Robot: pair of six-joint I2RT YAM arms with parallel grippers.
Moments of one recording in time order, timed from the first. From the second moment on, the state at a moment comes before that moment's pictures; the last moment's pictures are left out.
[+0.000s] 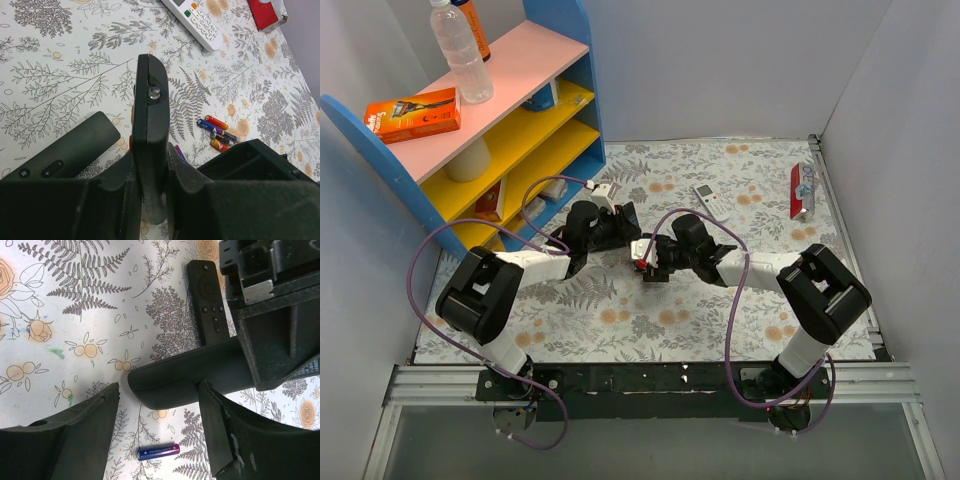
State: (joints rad) left arm -0.52 1.65 0.77 0.52 0.25 -0.47; right arm 0.75 1.66 0.80 0.26 -0.51 -0.82
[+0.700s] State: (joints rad) left arm -0.51 1.65 0.77 0.52 0.26 -0.47; right arm 0.75 1.63 0.79 0.31 -0.49 -0.82
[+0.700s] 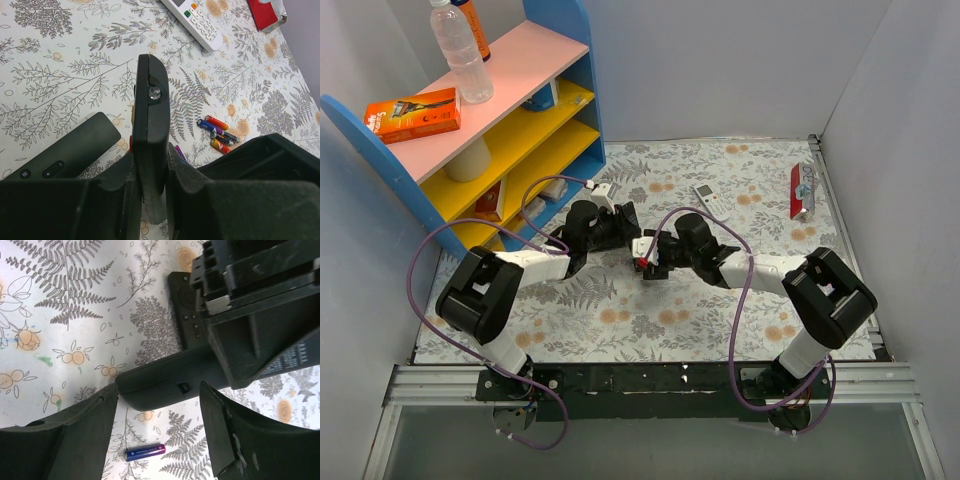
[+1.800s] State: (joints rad) left arm -0.51 1.66 0.78 0.52 0.26 -0.47; right arm 0.73 1.68 0.81 0.31 -0.51 -0.82
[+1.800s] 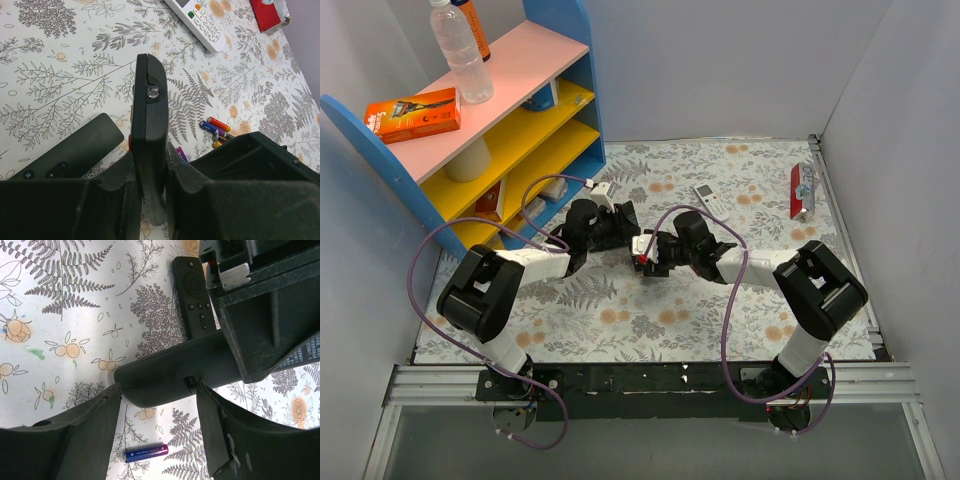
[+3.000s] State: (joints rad) left arm -0.50 1.66 0.78 0.52 0.26 -0.48; right arm 0.73 1.71 0.89 0.20 -0.57 -0.85
